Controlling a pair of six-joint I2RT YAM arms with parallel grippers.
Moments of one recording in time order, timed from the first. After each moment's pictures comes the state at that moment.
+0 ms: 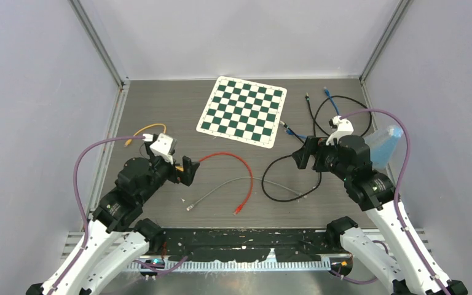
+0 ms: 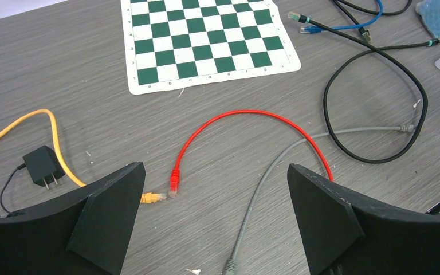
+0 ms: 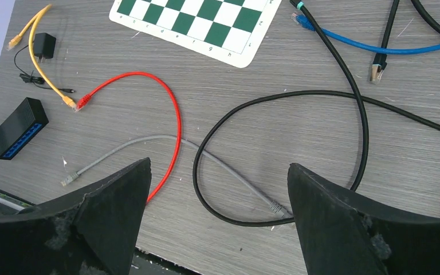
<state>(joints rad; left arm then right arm) -0.59 0.52 0.72 -0.46 -0.06 -0.07 0.36 0.69 0.85 -0.65 -0.04 0.39</state>
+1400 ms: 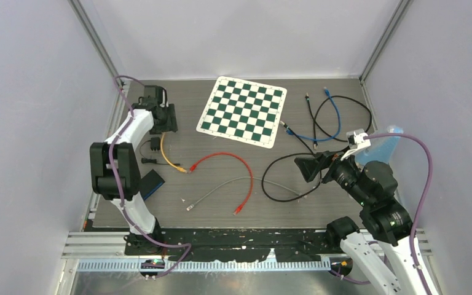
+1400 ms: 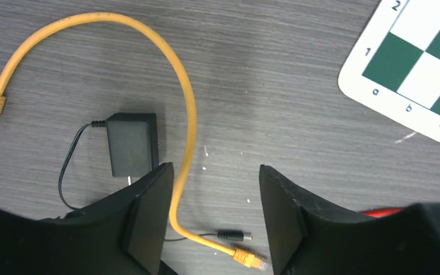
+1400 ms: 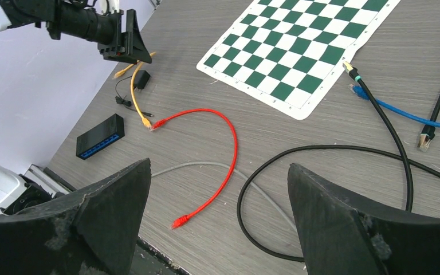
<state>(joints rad) -0.04 1.75 1.33 -0.58 -0.06 -0.18 0.36 0.40 0.78 -0.53 -0.19 0.40</state>
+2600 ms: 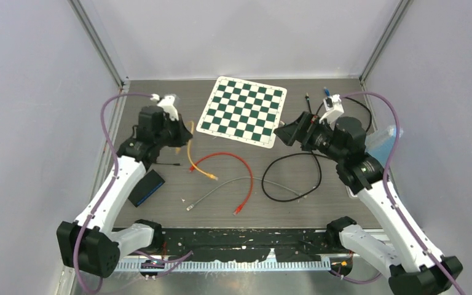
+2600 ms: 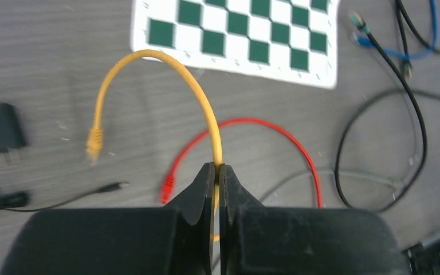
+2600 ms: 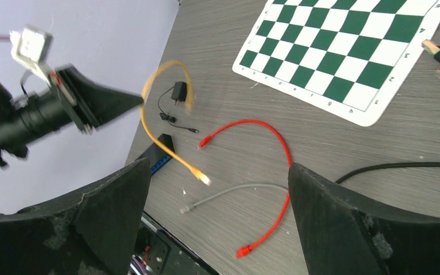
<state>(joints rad) -0.22 1.15 1.05 -0.47 0.18 -0.26 0.36 0.80 0.90 -0.33 -0.26 0.65</state>
